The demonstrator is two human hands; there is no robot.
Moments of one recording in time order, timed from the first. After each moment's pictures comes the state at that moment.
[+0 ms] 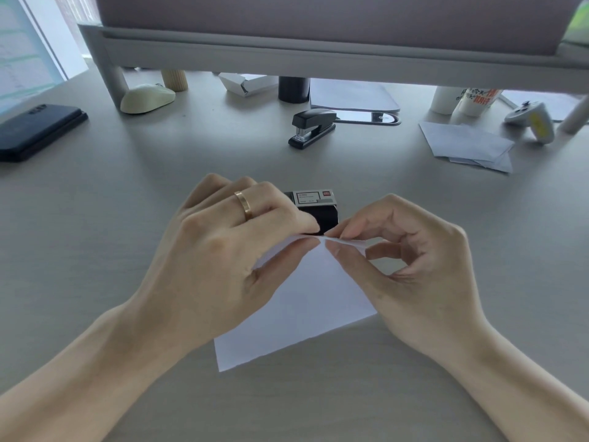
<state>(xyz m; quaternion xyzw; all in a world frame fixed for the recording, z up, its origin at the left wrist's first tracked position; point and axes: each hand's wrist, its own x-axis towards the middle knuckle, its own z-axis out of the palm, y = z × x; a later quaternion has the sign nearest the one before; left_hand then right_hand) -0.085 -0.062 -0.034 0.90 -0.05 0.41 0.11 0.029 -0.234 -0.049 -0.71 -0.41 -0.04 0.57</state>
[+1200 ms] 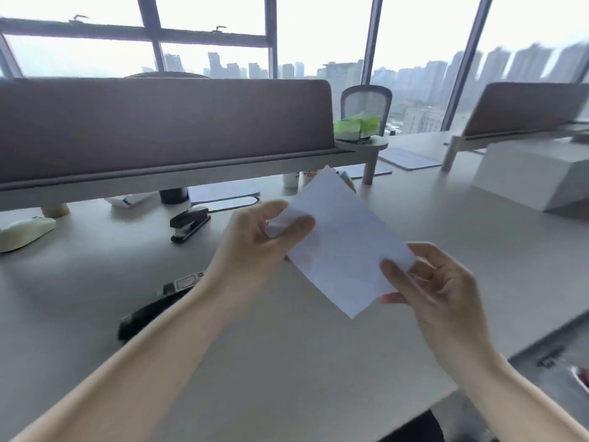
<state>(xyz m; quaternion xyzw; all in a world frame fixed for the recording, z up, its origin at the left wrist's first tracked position) 0.008 -0.189 0.054 0.77 -0.09 0.18 0.61 0.015 -0.426 0.011 -0.69 -0.14 -0.12 0.70</state>
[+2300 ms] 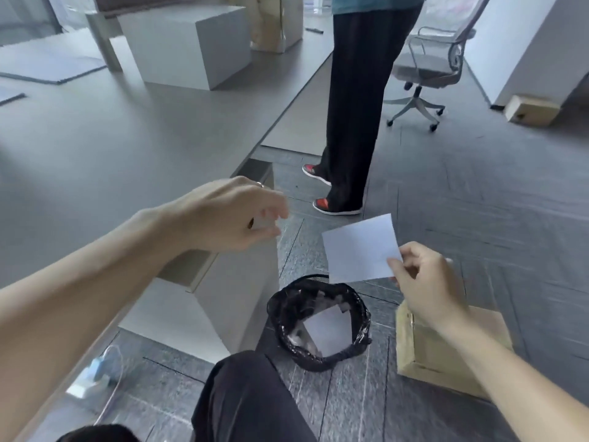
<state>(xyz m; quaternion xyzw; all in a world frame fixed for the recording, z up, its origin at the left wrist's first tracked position) 0.119 -0.622 -0.035 0.78 -0.62 -0.01 0.07 -0.127 -0.846 -0.164 -0.85 0.35 -0.23 0.31</state>
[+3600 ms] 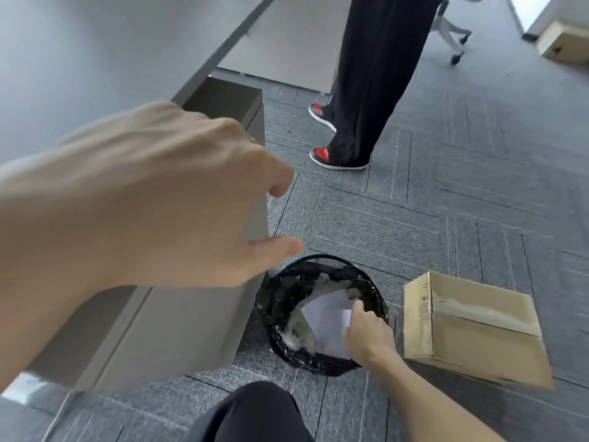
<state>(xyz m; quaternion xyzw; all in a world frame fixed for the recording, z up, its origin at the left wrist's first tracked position) 0.185 -0.671 -0.101 0.80 -0.59 0.06 -0.05 -0.040 -0.841 -0.434 -0.86 0.42 0.22 0.17</state>
